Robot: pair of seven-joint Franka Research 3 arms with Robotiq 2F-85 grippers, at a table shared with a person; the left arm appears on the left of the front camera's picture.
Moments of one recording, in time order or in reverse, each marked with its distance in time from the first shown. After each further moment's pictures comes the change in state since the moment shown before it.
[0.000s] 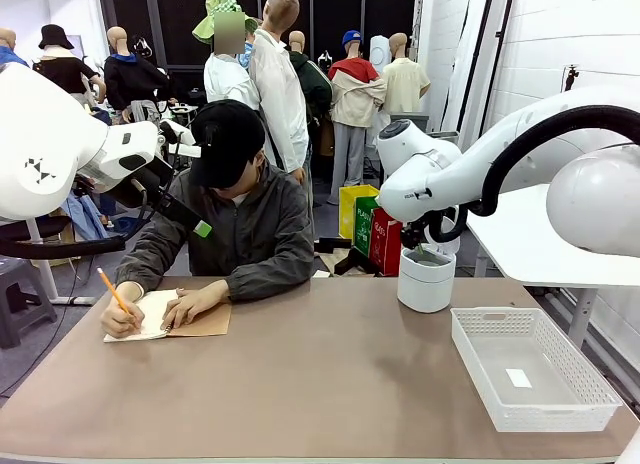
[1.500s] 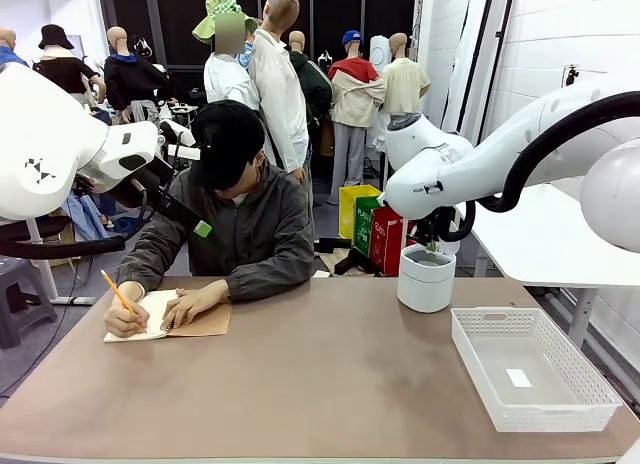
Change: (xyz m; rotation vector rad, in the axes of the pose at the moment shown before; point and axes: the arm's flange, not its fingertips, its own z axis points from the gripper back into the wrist) left arm 0.000 0.000 0.000 0.000 0.000 0.000; right arm -0.030 0.008 0.021 0.036 -0.007 0.058
